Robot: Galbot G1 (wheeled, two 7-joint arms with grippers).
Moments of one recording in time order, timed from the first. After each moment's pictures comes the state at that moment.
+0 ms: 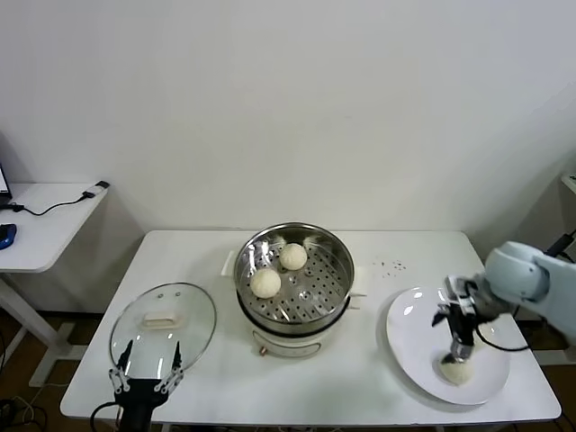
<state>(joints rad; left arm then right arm) 1.86 -1.55 -0.66 -2.09 0.15 -0.11 -0.06 0.14 0.32 -1.15 1.63 0.20 -0.45 -1.04</state>
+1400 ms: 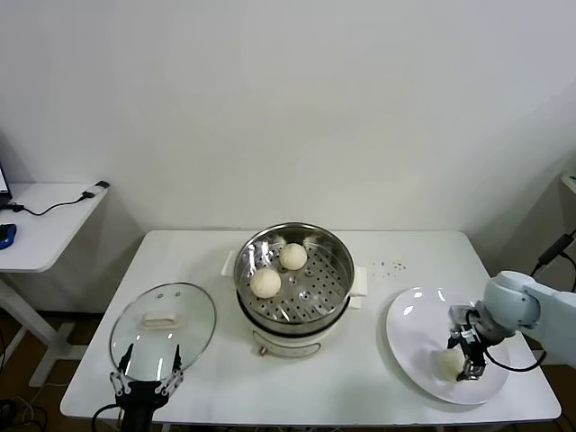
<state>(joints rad) 1.85 -1.55 -0.66 -2.07 0.15 -0.11 -0.07 0.00 0.39 -1.05 1.52 0.06 -0.37 -1.04</state>
